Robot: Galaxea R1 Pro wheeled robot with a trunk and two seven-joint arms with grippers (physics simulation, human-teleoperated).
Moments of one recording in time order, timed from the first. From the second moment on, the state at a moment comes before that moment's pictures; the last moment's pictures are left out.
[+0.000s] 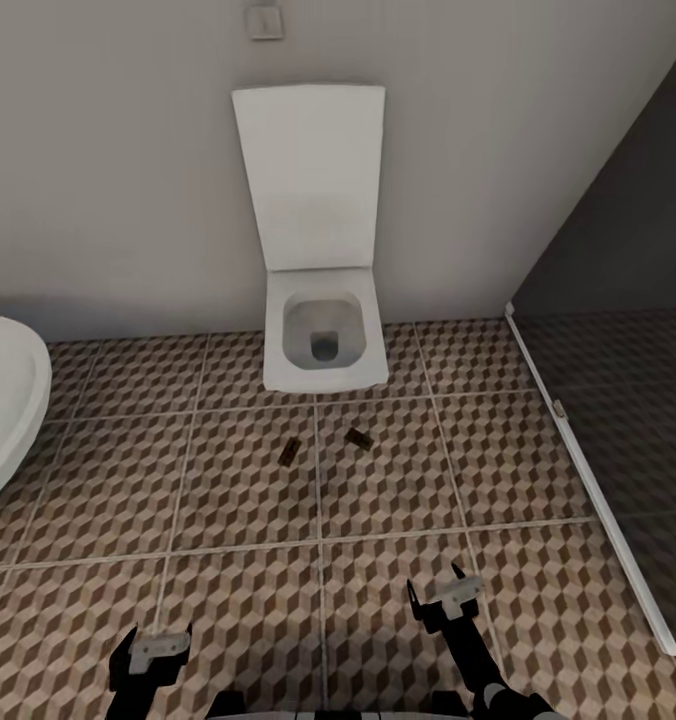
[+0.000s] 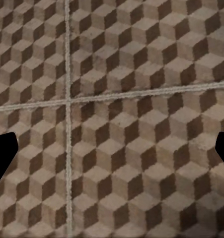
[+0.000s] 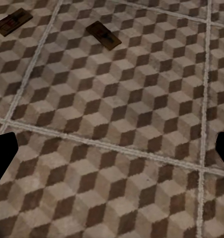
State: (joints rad) left arm -0.48 0.12 -0.49 0.01 0.47 -0.80 0.11; right arm -0.58 0.02 0.22 -0.02 0.21 -0.84 -0.19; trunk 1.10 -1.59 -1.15
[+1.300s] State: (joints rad) left arm -0.47 0.08 -0.49 0.07 0.47 -0.85 0.11; right arm -0.50 0.00 0.22 -0.02 0.20 -0.92 -0.19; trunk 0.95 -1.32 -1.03
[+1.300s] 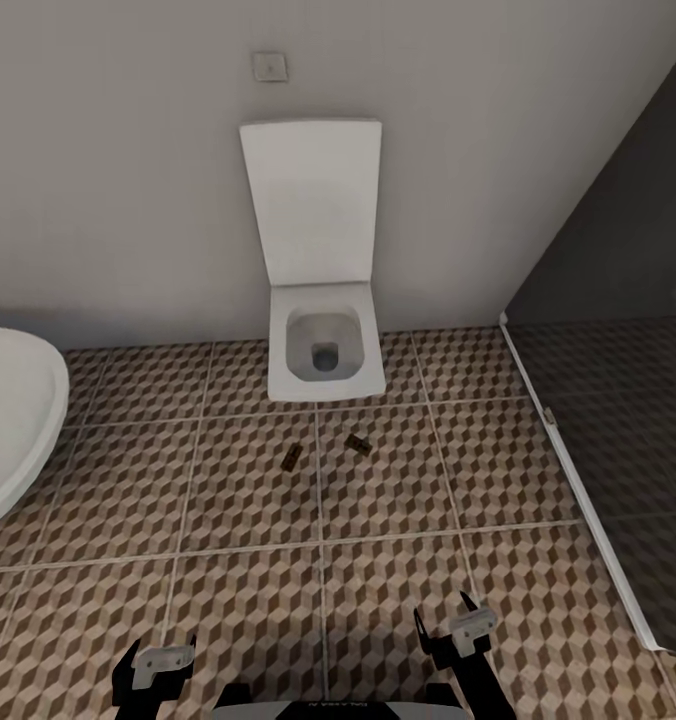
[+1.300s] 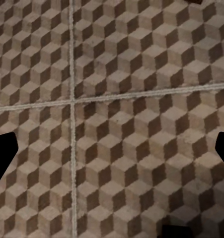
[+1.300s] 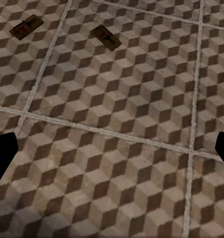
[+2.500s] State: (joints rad) left arm -0.47 0.07 -0.49 0.07 0.47 -0.85 0.11; right arm -0.49 -0.01 0.22 -0.02 0.20 -0.97 -0.19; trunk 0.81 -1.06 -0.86
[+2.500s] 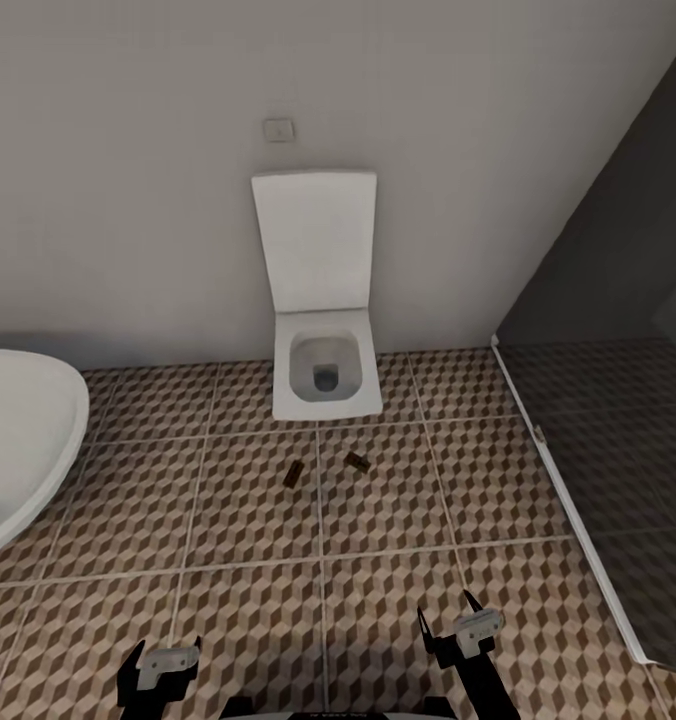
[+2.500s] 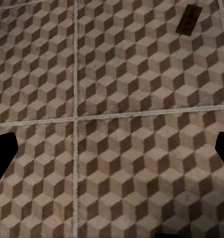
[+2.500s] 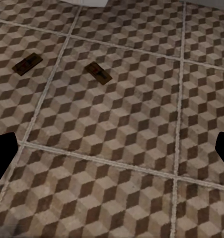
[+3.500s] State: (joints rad) left arm -0.47 0.06 -0.49 0.07 0.47 -0.85 0.11; right arm -0.49 -0.01 0.22 -0.02 0.20 -0.97 -0.19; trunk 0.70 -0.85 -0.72
